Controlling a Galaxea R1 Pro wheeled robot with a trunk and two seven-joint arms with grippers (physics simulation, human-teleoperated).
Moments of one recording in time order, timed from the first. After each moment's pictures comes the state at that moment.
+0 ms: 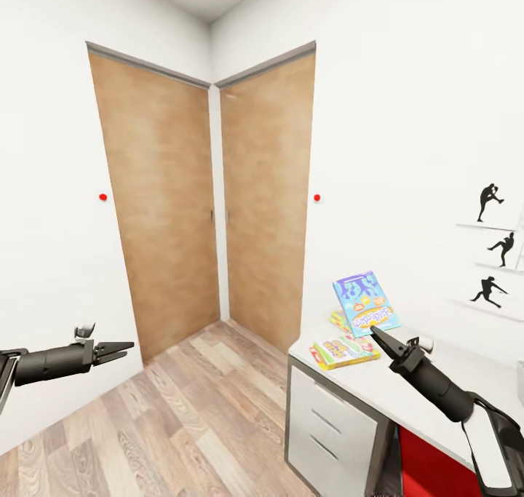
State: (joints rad) left arm -0.59 0.42 0.41 -0.94 -0.20 0.94 -1.56; right arm -0.30 -0.11 -0.46 -1.28 -0.67 0.81 1.11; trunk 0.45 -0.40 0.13
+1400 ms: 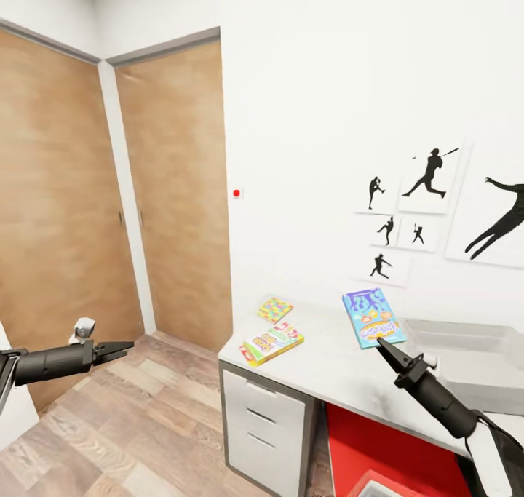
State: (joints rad) left arm -0.59 0.42 0.41 -0.94 -0.20 0.94 -1.56; right arm -0.30 -0.11 -0.52 -1.12 -0.67 0.81 1.10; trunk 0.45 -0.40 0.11
